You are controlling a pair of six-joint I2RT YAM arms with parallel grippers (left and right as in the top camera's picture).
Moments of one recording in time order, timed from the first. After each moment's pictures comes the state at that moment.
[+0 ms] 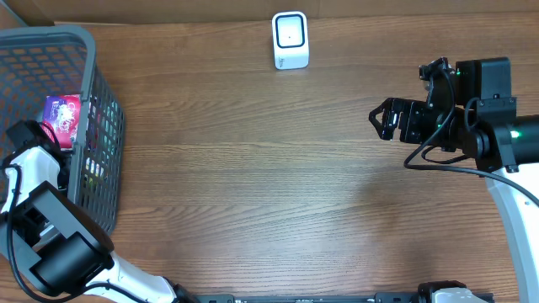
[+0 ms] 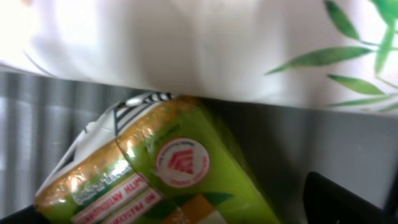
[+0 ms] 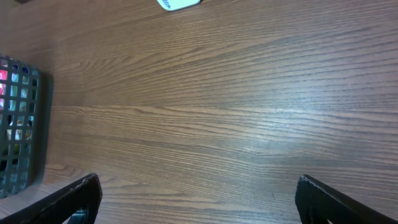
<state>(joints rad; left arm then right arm) 0.71 1.91 1.28 -0.74 -0.23 -1.07 0.09 1.33 1.41 -1.06 -0.36 0.23</state>
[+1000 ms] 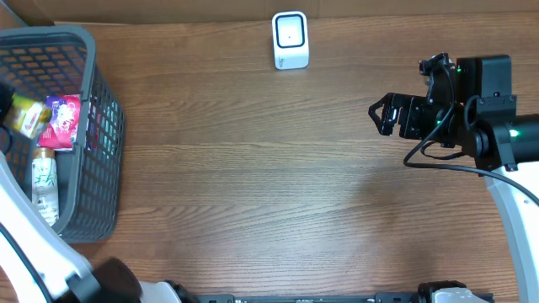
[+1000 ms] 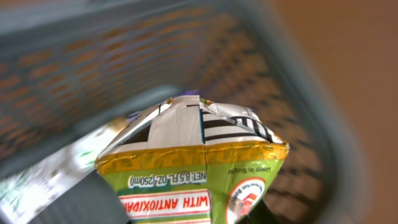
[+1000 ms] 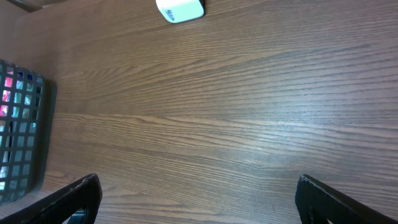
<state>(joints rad) 0.66 1.61 1.94 -1.05 0.07 -0.48 0.09 1.33 1.41 -1.01 -0.36 0.23</state>
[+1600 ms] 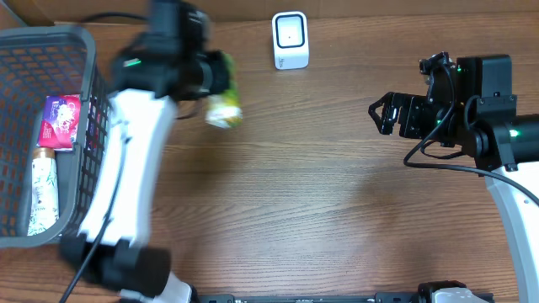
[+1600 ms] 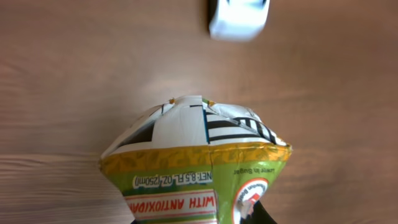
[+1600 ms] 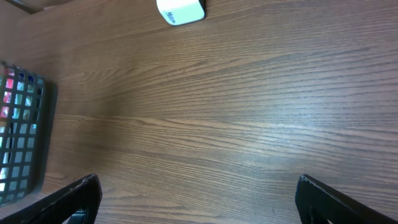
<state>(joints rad) -0.20 1.76 1.85 -1.12 0.15 -0.38 0.09 1.33 1.41 -1.00 -0.36 0.23</state>
